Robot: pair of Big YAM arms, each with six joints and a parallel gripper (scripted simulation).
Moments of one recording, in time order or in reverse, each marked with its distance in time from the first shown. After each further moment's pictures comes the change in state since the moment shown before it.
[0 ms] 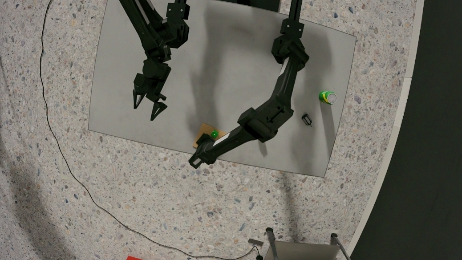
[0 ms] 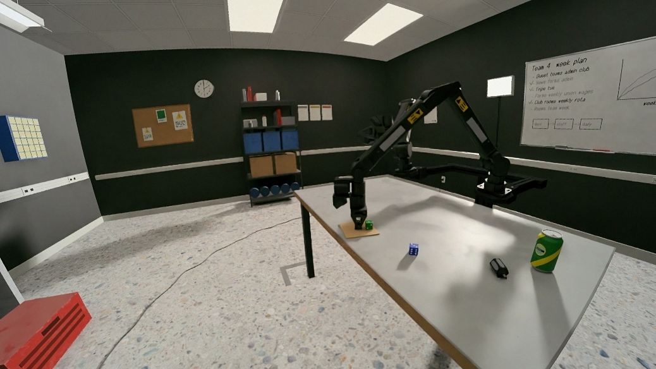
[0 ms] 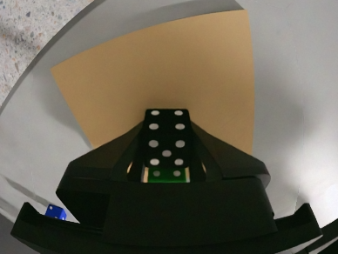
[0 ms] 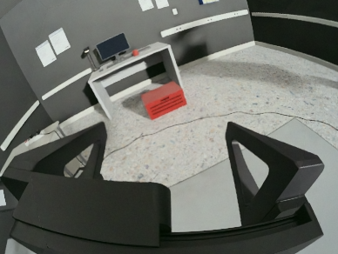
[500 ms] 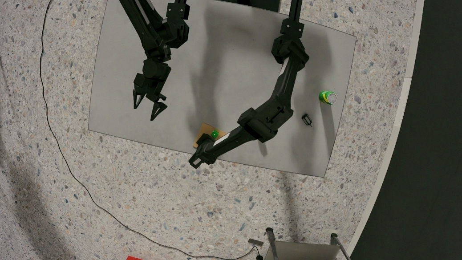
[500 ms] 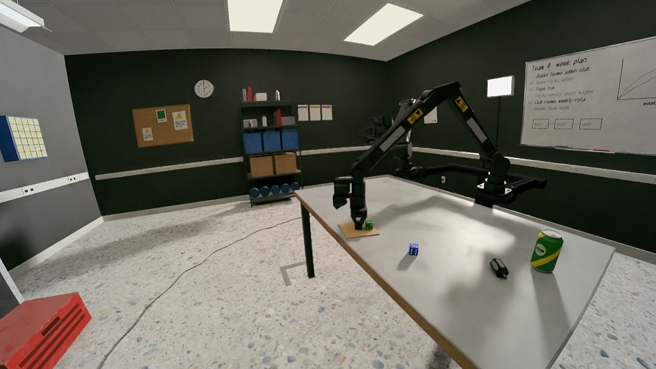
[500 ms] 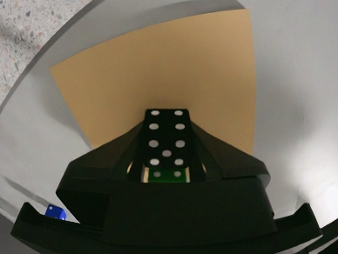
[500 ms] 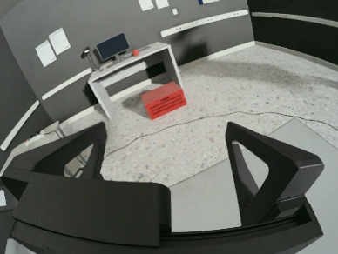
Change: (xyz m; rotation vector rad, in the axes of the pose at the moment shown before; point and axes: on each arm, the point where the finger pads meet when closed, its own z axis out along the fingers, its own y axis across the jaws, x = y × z) left arm 0.001 0.000 0.001 0.000 0.002 0.000; right arm 0.000 0.000 0.000 0.000 0.000 0.000
